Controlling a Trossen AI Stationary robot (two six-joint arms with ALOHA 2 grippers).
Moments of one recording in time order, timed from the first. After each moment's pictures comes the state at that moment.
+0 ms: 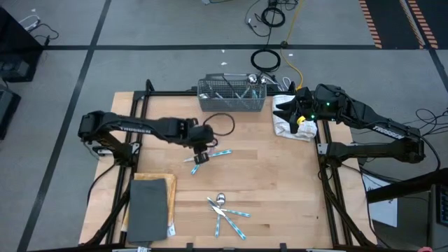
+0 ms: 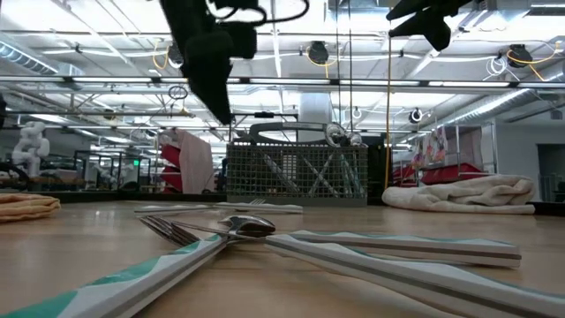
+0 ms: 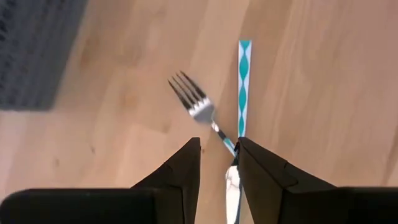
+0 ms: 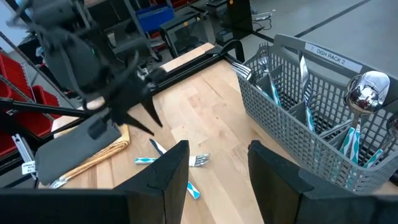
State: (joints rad) left arm 0.03 1.56 1.21 -0.80 -0.18 -0.20; right arm -0.35 0.85 1.01 -0.53 -0.06 0.33
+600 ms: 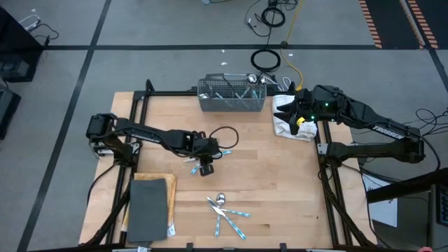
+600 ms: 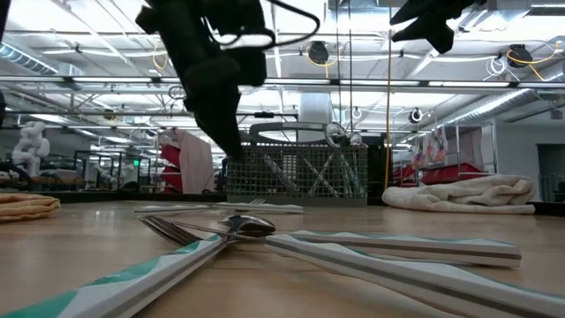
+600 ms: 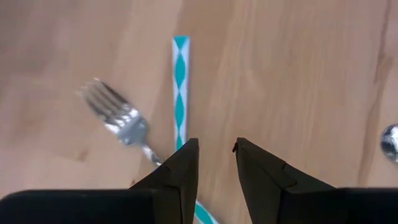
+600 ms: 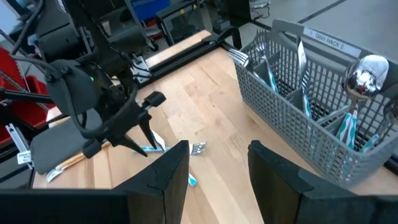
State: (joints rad) left arm -0.04 1.66 1.08 -0.51 -0.10 -0.24; right arm -0.35 0.85 1.01 -0.58 -0.06 0.33
